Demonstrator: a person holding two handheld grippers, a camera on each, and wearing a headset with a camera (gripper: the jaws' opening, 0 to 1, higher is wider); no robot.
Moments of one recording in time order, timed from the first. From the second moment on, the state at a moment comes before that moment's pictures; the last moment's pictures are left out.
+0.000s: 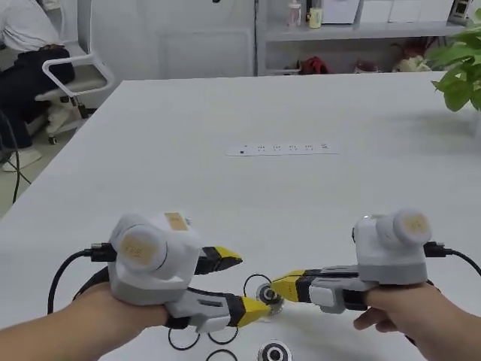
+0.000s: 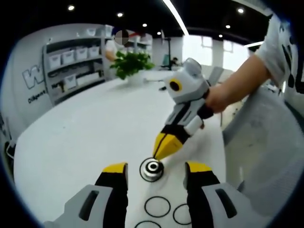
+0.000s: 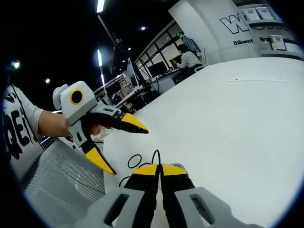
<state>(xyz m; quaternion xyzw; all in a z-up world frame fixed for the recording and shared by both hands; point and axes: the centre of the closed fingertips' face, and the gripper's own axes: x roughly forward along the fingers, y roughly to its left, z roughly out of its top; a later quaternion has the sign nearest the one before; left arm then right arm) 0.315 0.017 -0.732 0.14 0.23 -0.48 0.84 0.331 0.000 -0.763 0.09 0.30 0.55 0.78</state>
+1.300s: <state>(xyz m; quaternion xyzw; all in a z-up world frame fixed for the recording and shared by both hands) 0.284 0.093 -0.690 0.14 0.20 -0.44 0.87 0.302 0.041 -0.713 0.08 0.26 0.60 0.75</state>
